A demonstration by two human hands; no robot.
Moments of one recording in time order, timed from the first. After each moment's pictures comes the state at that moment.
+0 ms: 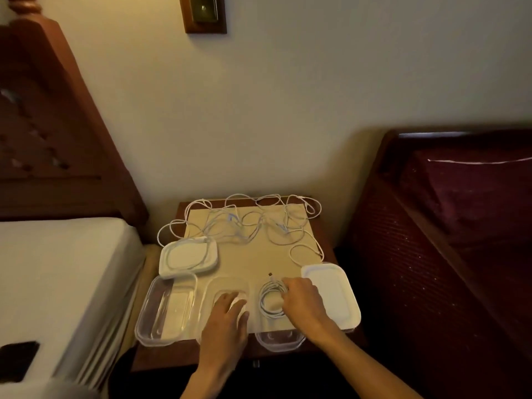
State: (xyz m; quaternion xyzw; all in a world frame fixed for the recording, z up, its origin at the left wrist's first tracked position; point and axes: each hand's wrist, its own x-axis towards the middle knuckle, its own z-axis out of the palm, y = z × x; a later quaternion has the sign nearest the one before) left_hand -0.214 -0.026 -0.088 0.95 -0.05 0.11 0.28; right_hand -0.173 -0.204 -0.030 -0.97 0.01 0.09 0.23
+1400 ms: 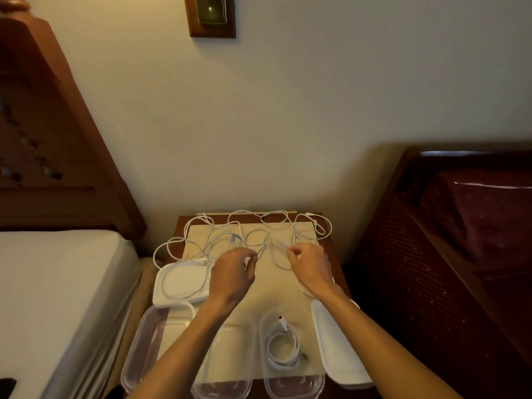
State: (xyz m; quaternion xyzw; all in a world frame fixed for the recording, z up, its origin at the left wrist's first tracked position) left_hand -0.053 -0.034 -0.016 0.94 -0.06 0.15 0.31; right_hand -0.037 -0.216 -0.008 -0.94 0.05 -0.04 0.32
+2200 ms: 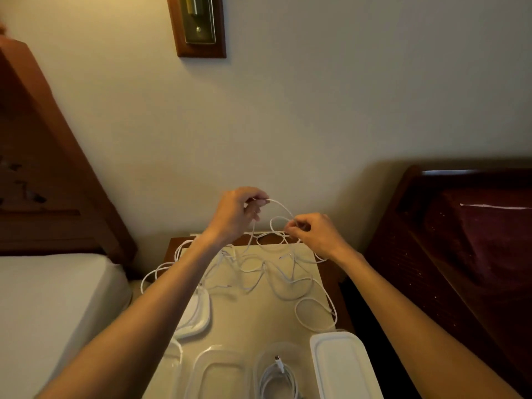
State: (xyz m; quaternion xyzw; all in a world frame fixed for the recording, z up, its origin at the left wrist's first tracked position) left_hand 0.070 -0.048 0.104 0.85 -0.23 0.15 0.45; right_hand 0.057 -0.257 0.066 -0.91 -0.10 -0.03 0.41
